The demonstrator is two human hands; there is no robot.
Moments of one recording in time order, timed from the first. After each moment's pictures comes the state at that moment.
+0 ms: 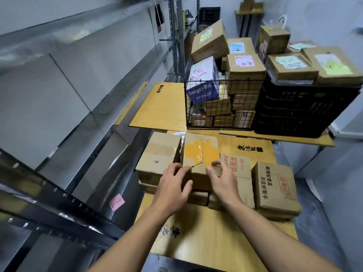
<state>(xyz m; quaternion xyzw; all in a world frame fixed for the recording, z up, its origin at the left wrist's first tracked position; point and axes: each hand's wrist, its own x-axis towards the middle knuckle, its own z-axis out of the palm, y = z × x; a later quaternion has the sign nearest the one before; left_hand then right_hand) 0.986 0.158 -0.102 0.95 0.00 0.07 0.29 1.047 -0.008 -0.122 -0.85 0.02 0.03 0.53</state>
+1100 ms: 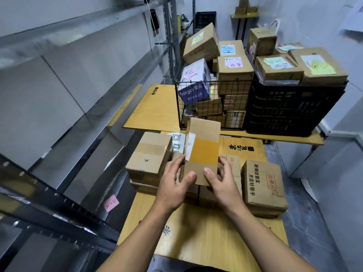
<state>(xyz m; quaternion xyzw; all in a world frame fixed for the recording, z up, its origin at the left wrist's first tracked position) 0.982 0.114 -0.093 0.80 0.04 0.10 0.59 1.015 -0.048 -0.098 -0.67 -0.04 0.08 0.74</state>
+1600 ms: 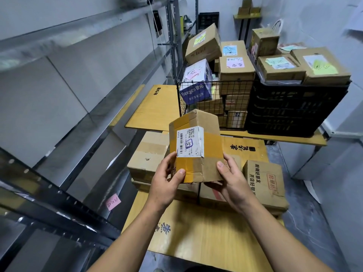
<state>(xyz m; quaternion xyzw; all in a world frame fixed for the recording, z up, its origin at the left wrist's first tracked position) 0.978 0.132 -0.097 0.77 0.08 0.10 0.63 1.024 -0.067 -0.080 -0.54 -0.02 0.17 0.82</state>
